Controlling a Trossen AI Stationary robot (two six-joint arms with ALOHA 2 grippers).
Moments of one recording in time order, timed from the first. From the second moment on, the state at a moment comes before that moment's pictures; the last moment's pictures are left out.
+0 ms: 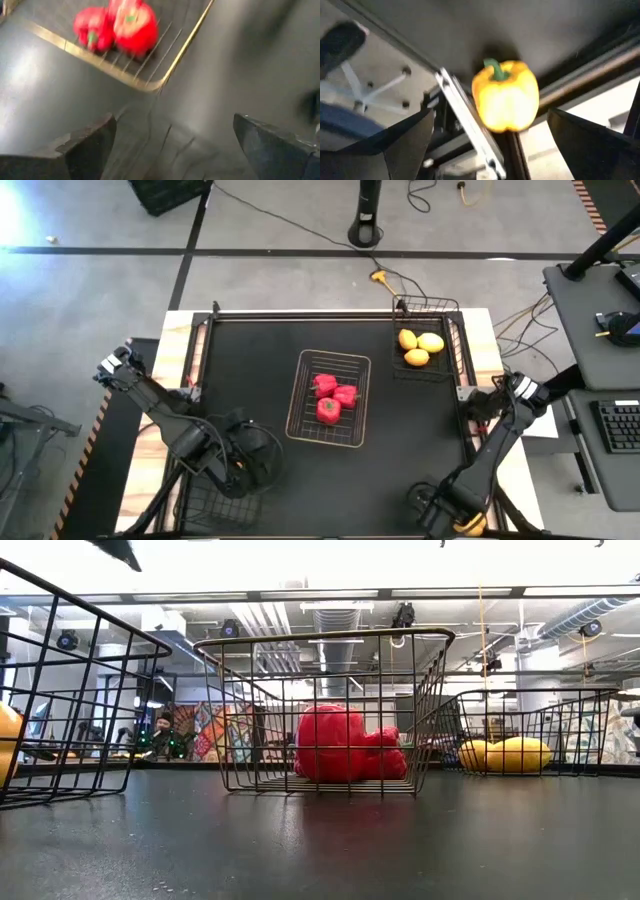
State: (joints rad) left arm -0.72 1.48 1.33 -1.08 -0.59 -1.00; right arm 0.90 1.78 1.44 -1.20 -0.43 1.65
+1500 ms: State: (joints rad) left arm -0.71 1.49 1.21 -0.56 -0.43 -0.85; right arm 0.98 1.79 1.03 -0.67 -0.67 1.65
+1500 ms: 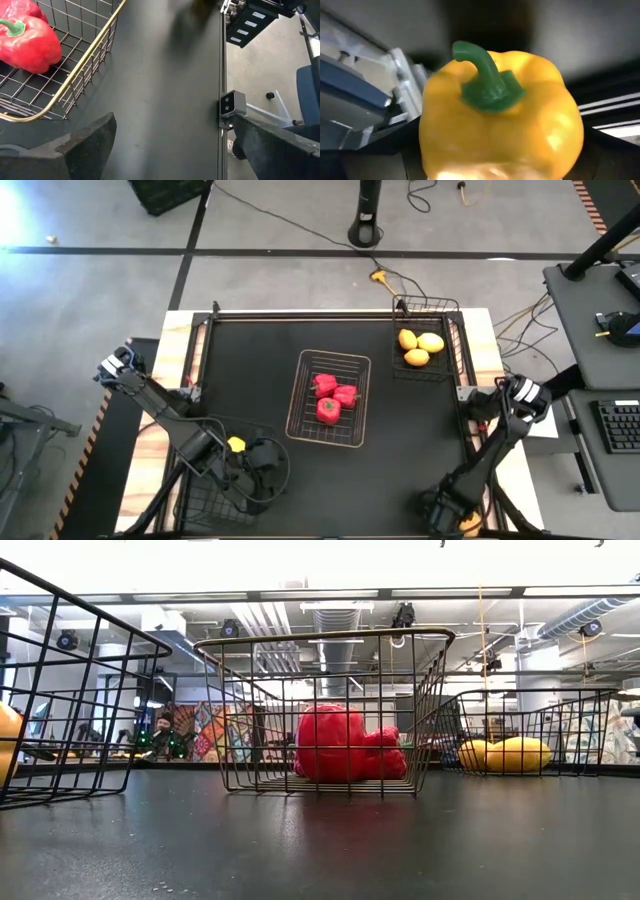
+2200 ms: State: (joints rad) left arm -0.71 1.49 1.21 -0.56 -0.33 -0.85; right arm 0.67 1.84 1.29 -0.48 0.42 0.96
